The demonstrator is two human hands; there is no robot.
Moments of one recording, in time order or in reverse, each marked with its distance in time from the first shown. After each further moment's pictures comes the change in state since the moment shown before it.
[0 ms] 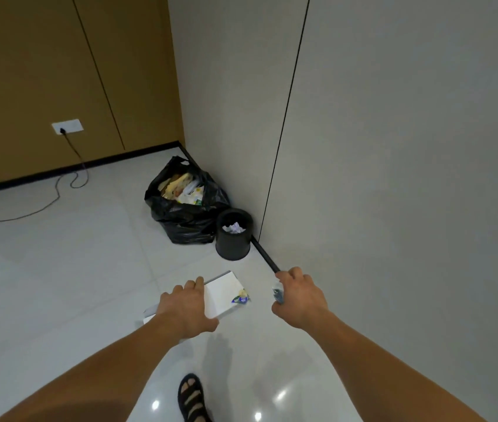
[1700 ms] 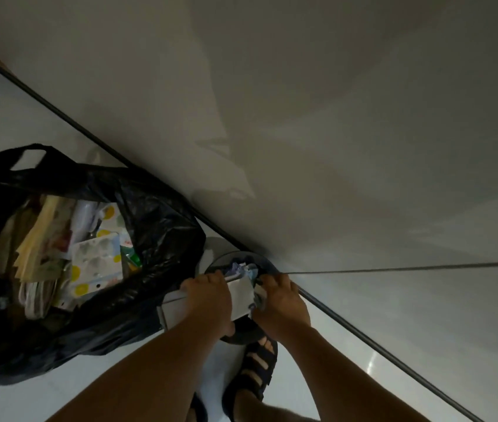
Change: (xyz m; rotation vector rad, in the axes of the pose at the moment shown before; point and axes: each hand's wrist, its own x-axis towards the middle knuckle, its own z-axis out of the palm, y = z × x) left_hand 0.884 -0.017 0.079 0.548 -0.389 0.421; right_hand 0.797 0.023 0.236 0.401 -0.221 0.513
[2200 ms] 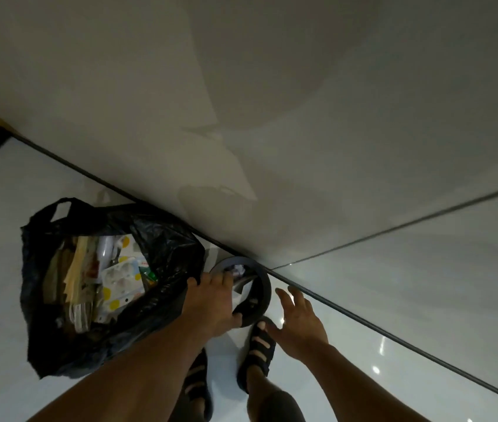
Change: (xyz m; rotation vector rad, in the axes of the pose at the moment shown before) left_hand -0.116 -0.029 -0.088 -0.112 0.200 0.221; right_hand -0.145 -0.011 -0.090 0.076 -0.007 0.143
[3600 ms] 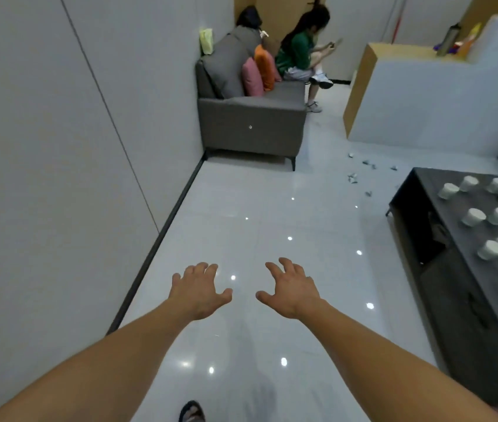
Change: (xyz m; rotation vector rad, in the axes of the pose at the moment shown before) left_hand -0.584 0.561 0.097 0.718 0.055 1.467; right_hand -0.805 0.250 0.216 0.725 0.709 1.289
